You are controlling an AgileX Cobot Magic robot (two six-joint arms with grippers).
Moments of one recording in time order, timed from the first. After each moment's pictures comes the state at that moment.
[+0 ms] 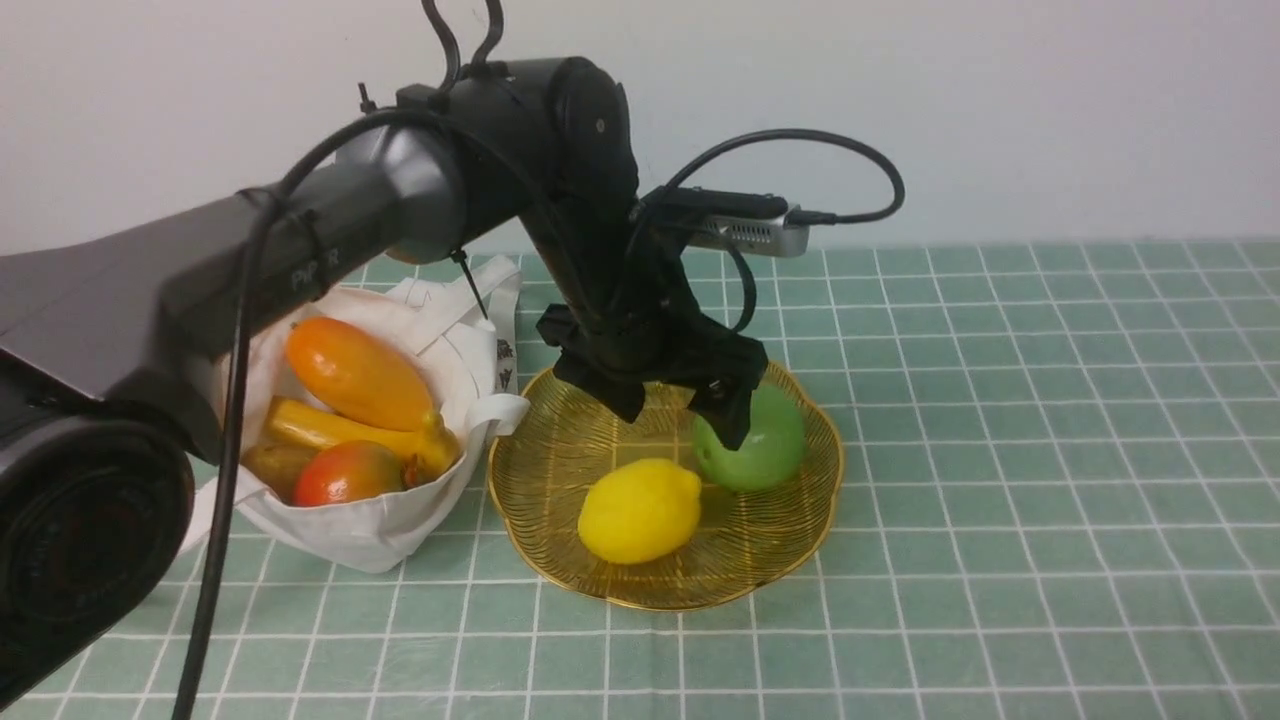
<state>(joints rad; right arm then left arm) 0.16 -0.01 0.02 -0.04 0.39 0.09 -0.51 2.12 -1.85 -0.26 1.12 0.07</state>
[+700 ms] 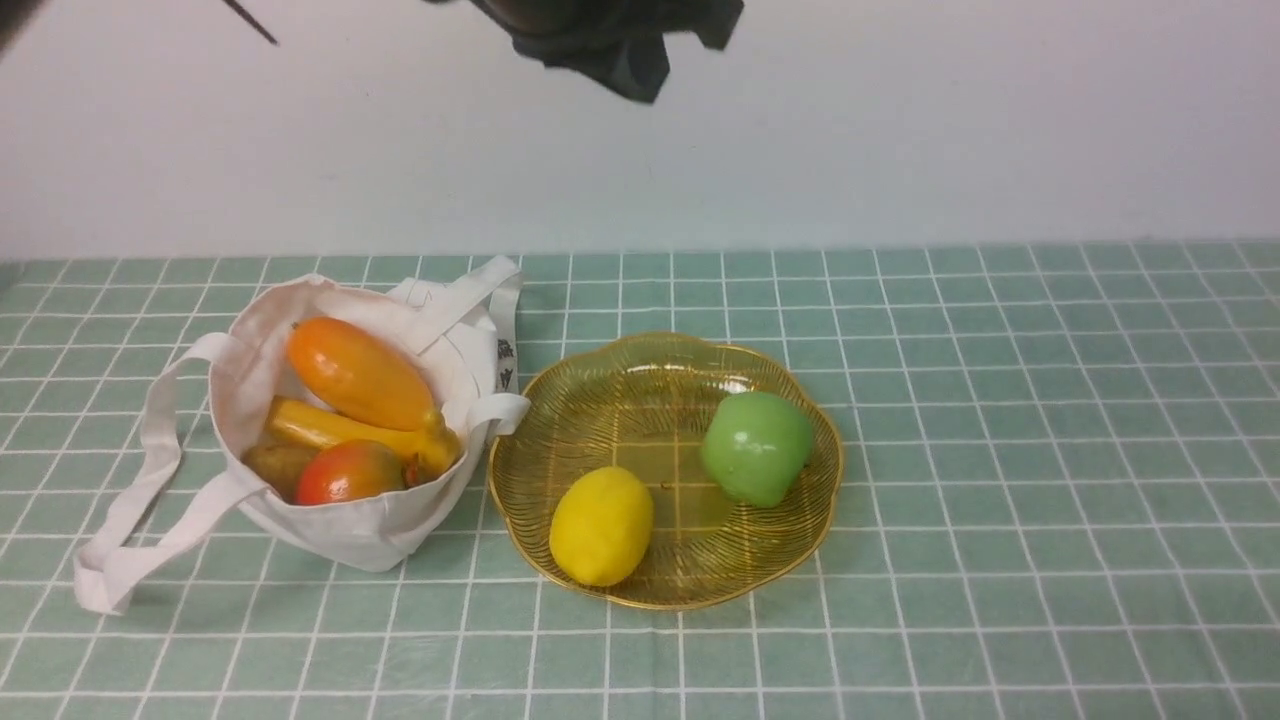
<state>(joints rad) 0.16 -0.01 0.02 -0.04 0.39 0.09 -0.51 1.82 -2.18 -0.10 1.26 0.04</state>
